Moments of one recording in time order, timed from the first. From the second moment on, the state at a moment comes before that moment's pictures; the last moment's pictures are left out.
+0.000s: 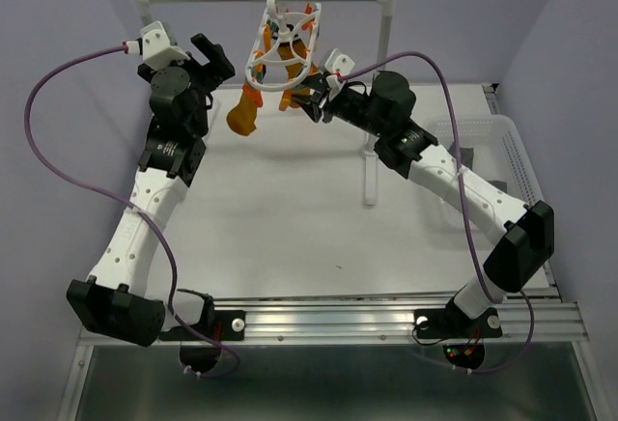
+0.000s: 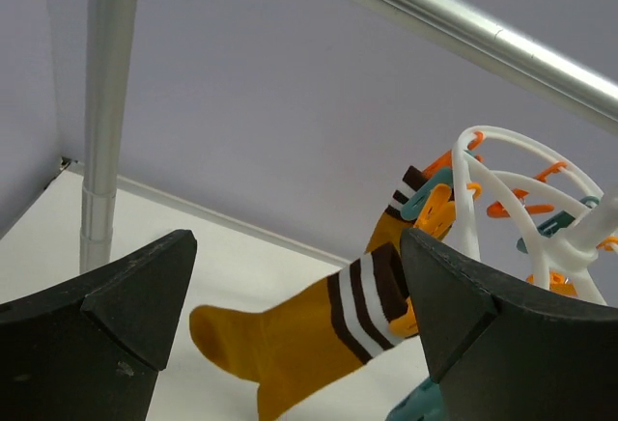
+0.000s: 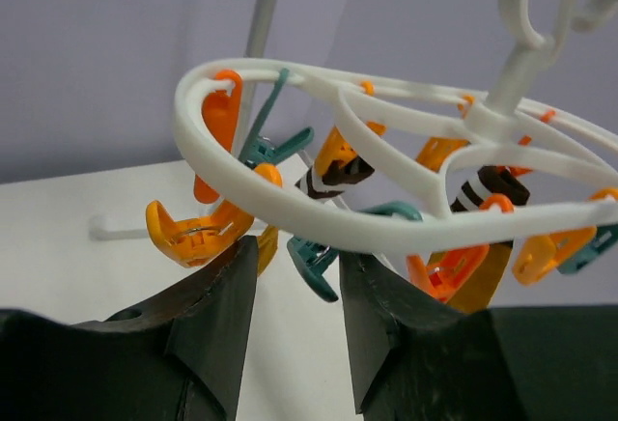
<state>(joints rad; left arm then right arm) -0.27 1.27 1.40 -0.01 -0.42 -0.38 0.68 1.59 1.51 0.25 -0.33 -0.28</state>
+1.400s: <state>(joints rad) -0.27 1.21 1.24 -0.04 -0.20 -0.38 0.73 1.75 1.66 0.26 -0.41 -0.09</state>
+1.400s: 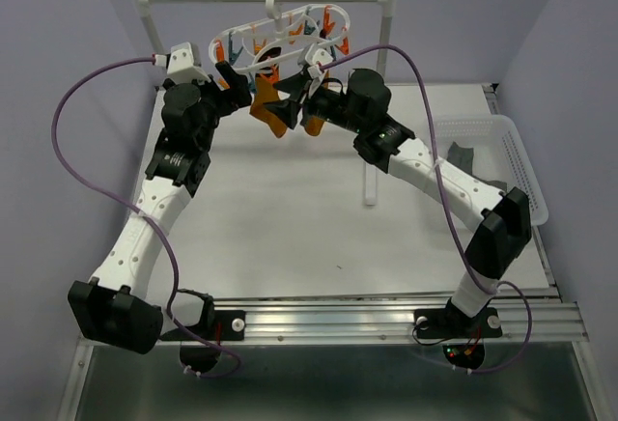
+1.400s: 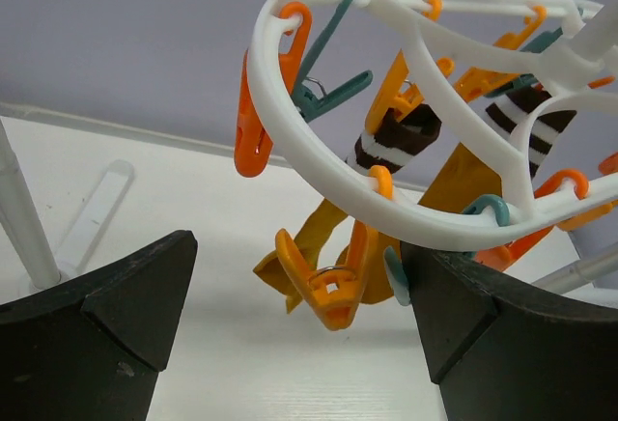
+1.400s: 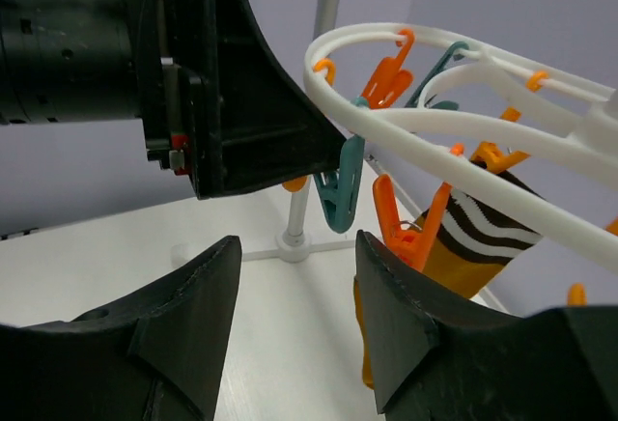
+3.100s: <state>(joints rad) -0.27 1.11 1.24 -0.07 -0.35 -0.40 0.56 1.28 1.17 0.23 -0.01 -0.12</state>
